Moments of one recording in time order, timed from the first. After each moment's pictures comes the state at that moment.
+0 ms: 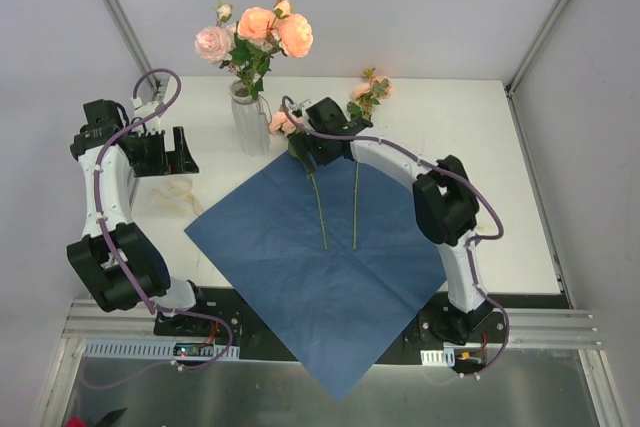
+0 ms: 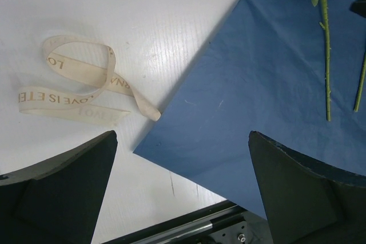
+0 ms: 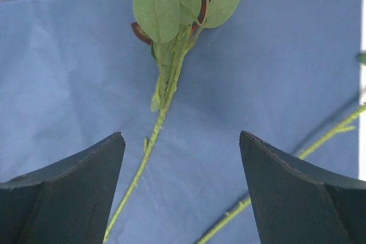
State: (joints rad) left arm 0.42 1.42 1.31 -0.98 0.58 0.26; right arm 0.73 2.09 1.76 -0.55 0.03 0.03
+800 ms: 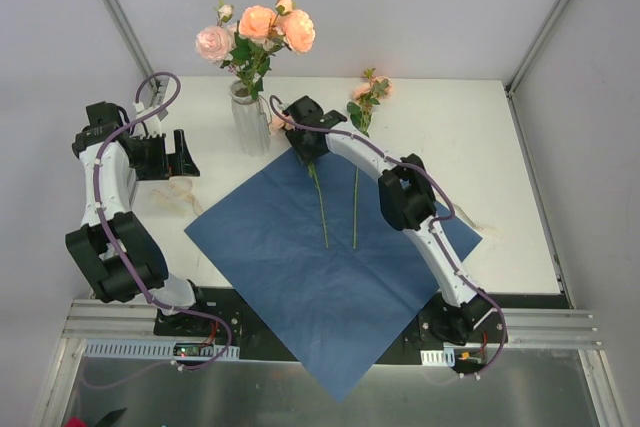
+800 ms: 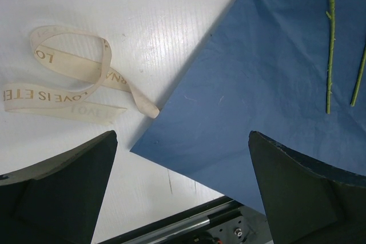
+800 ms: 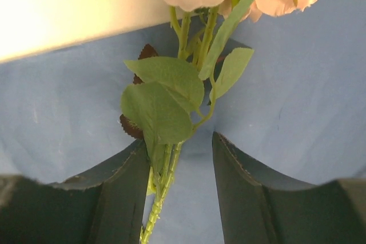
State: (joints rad) left arm 0.43 1.48 1.31 -1.00 0.60 0.27; right arm 0.72 2.54 2.30 -0.78 0.12 0.07
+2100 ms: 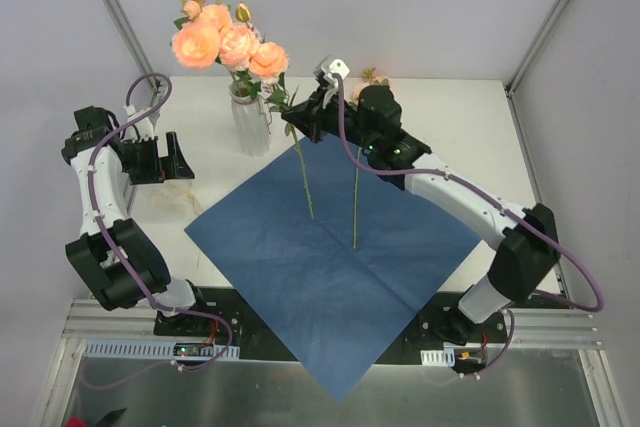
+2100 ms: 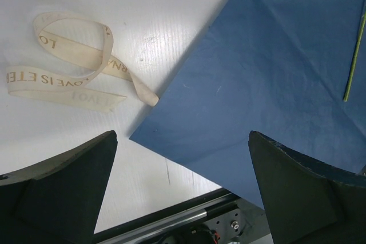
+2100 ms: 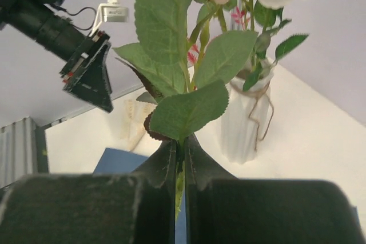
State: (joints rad) left arm 0.49 1.45 1.31 -1.05 0.63 0.30; right arm 0.78 1.54 1.37 0.18 -0.33 0.13
